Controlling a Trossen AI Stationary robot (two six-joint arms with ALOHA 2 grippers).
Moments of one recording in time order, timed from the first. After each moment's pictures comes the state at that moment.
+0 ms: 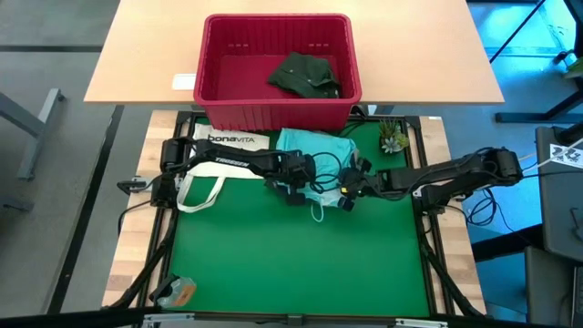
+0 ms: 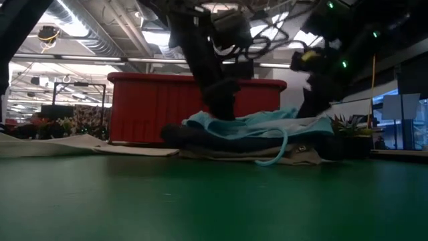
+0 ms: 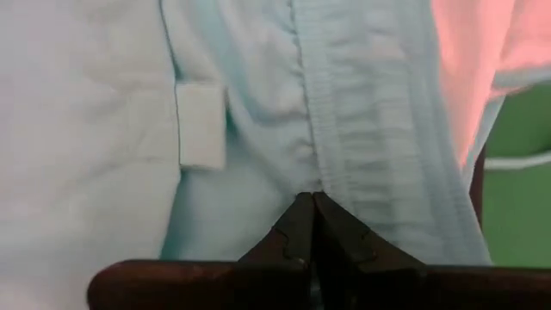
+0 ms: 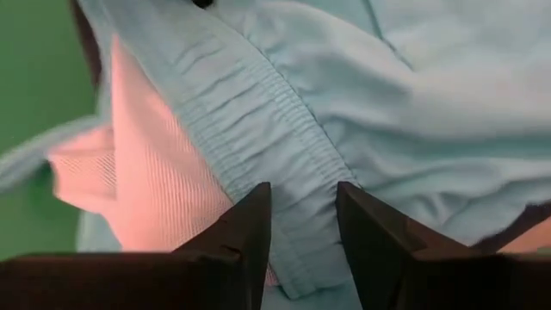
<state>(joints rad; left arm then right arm) 0.12 2.01 1.46 -0.50 -0.16 0.11 -0.13 1.29 0.64 -0.29 0.38 0.27</state>
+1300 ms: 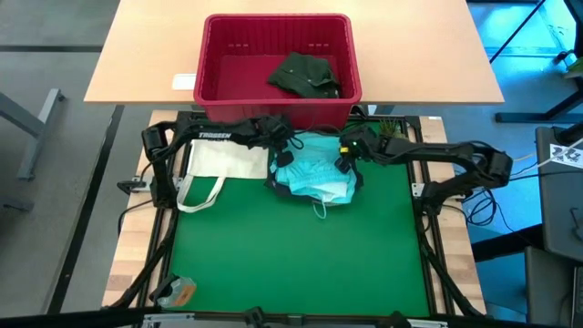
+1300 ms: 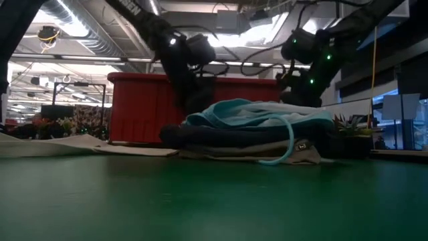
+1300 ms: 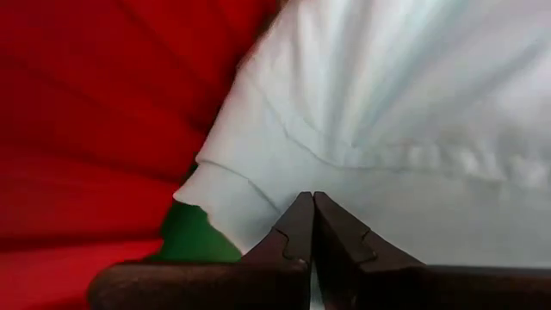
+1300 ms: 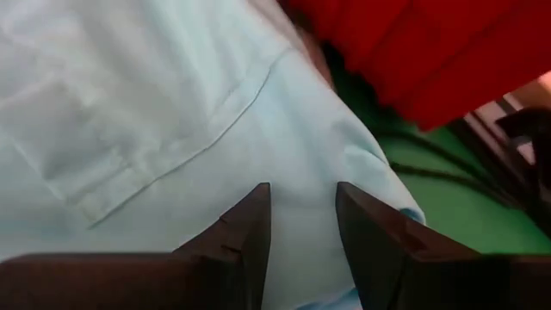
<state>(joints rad) 0.43 1.87 1.26 -0.38 -0.22 0.05 -0.61 1.40 0.72 -0.23 0.26 0.05</state>
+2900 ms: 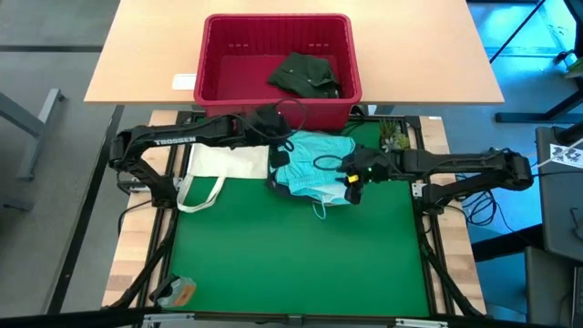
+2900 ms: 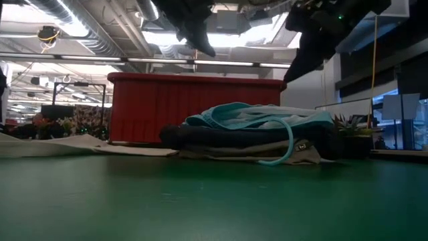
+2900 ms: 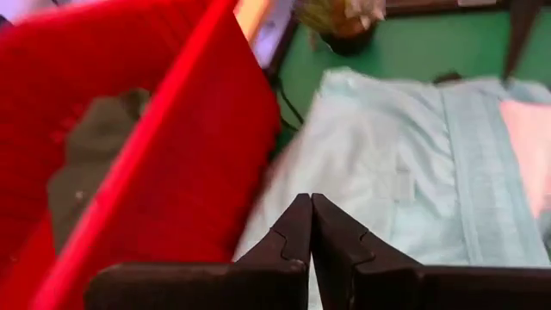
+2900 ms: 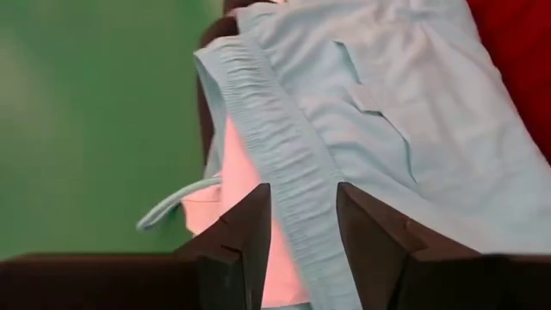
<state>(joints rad) 0.26 1.56 1.41 -0.51 -0.28 0.17 -0.23 1.16 0.86 -0.51 0.12 0.08</state>
